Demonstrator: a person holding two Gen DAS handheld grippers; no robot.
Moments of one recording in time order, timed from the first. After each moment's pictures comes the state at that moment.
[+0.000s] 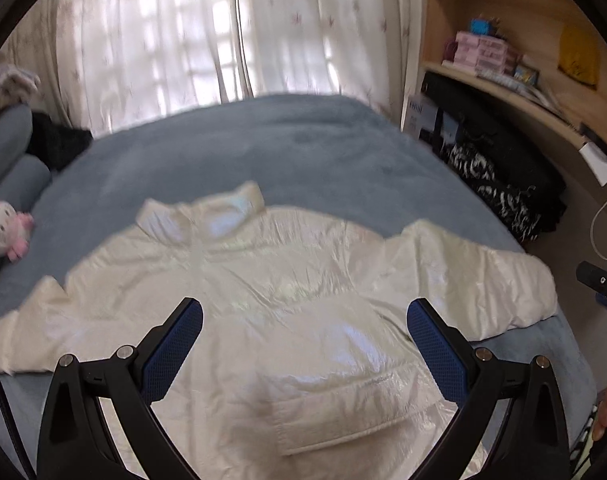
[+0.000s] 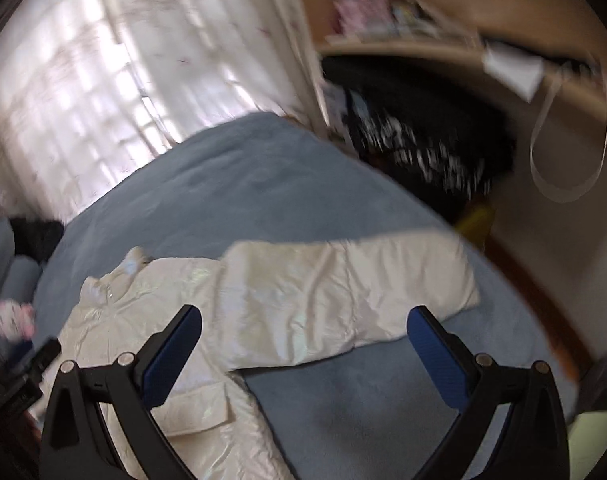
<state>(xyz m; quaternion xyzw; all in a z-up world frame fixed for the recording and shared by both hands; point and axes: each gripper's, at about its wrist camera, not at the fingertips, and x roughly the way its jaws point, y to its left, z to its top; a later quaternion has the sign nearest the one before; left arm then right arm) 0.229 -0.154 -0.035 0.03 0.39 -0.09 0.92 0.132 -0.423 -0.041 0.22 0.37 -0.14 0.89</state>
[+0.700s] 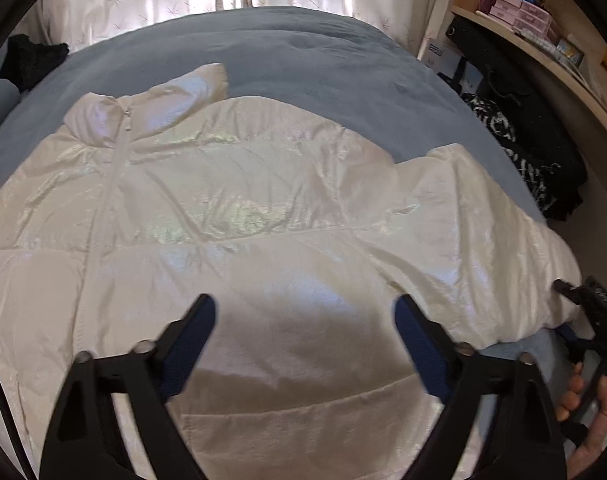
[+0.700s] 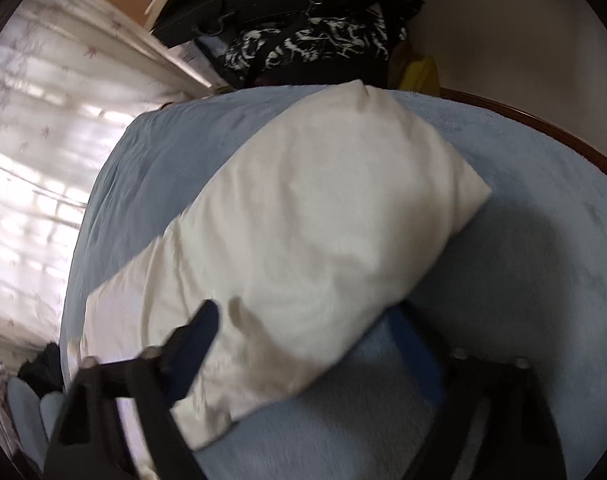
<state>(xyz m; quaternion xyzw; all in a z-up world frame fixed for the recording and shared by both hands) 0.289 -0.182 -0.153 -0.04 0.49 -0.10 0.86 0.166 -0.543 -0.198 0.43 0.38 -0.23 0.79</state>
